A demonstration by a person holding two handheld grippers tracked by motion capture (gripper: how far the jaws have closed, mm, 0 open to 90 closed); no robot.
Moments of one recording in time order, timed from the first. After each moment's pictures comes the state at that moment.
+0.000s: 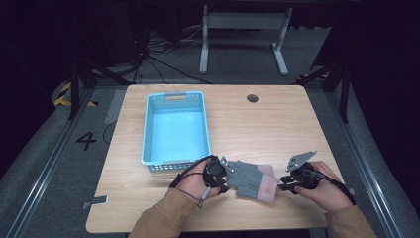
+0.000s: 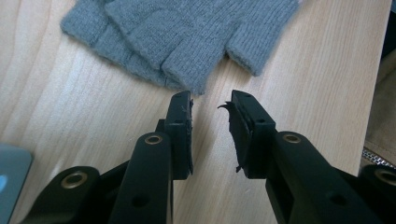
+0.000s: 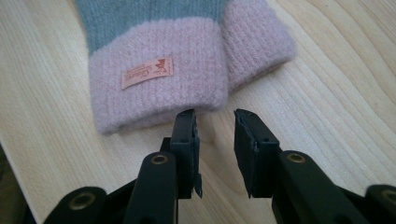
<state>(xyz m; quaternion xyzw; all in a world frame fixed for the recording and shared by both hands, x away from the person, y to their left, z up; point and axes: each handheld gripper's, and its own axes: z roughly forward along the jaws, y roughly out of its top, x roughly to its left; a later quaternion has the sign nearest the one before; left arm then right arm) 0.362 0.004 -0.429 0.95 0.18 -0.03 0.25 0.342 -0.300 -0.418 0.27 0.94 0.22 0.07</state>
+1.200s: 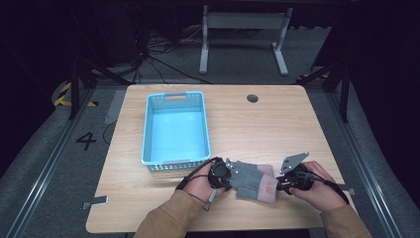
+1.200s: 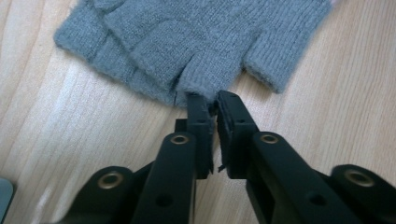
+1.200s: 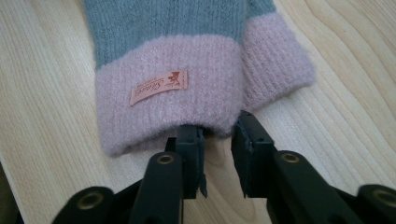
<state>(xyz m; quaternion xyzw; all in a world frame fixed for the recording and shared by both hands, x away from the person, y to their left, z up) 0.363 -0.010 -0.443 0.95 0.19 -0.01 0.26 0.342 -0.285 -0.420 0.24 0.94 0.22 0.08</state>
